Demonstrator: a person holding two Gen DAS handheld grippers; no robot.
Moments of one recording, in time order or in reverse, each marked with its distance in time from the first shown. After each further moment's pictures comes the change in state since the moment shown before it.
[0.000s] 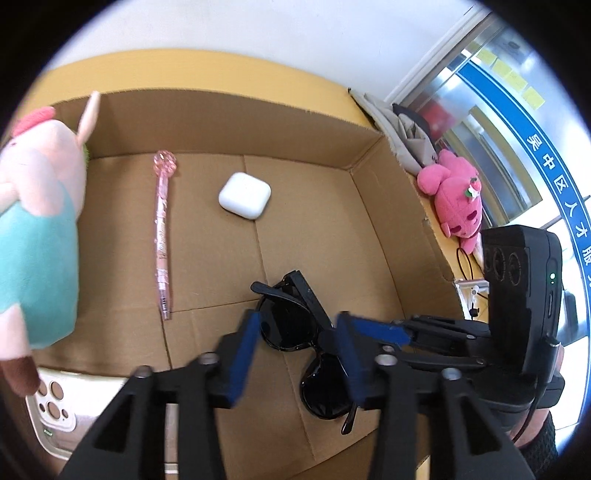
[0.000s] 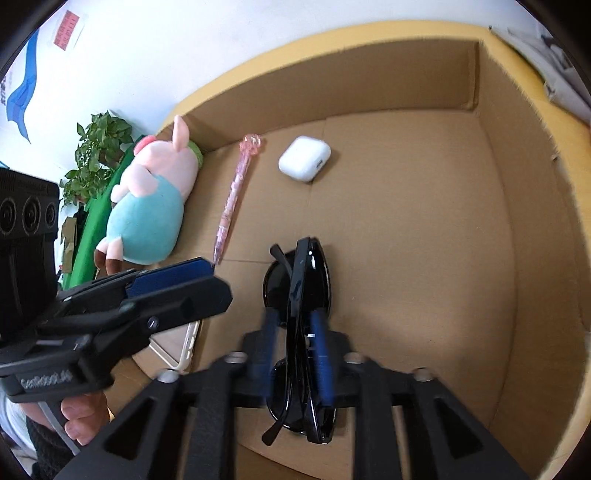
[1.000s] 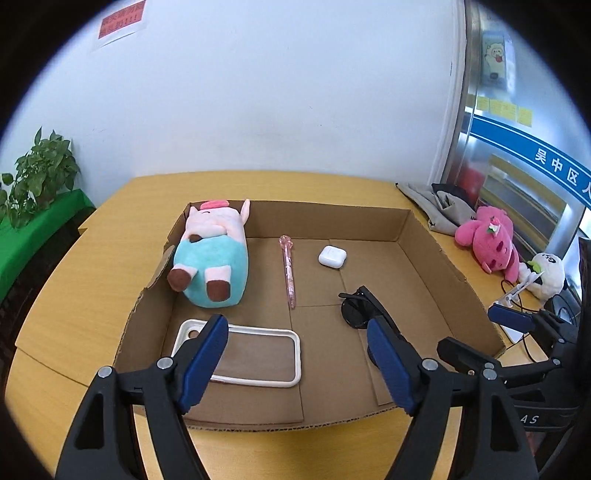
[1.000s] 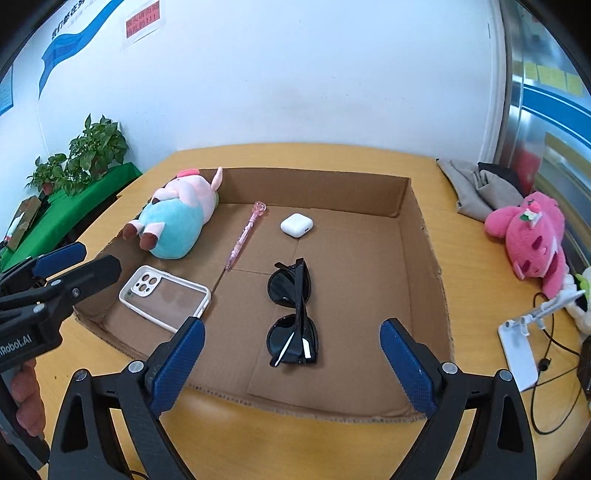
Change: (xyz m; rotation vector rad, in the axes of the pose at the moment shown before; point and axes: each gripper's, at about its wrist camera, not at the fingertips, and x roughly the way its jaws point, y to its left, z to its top) left arm -0.133 -0.032 -0.116 0.084 -0.458 0.386; right arm -0.099 0.086 -0.111 -0.226 -0.398 -0.334
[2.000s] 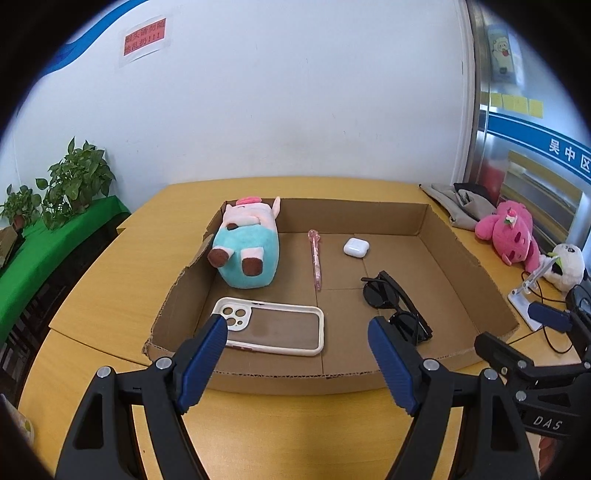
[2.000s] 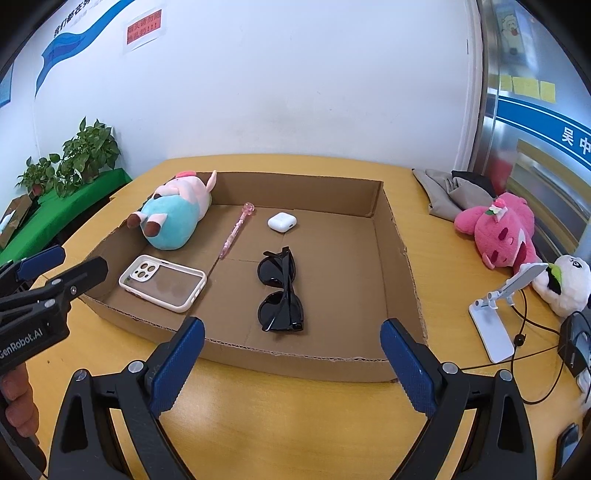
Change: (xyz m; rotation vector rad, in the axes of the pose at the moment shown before) left arm -0.035 -0.012 -0.034 0.035 -0.034 0.136; right arm -0.039 0.007 -0.035 -0.001 -0.057 -0.083
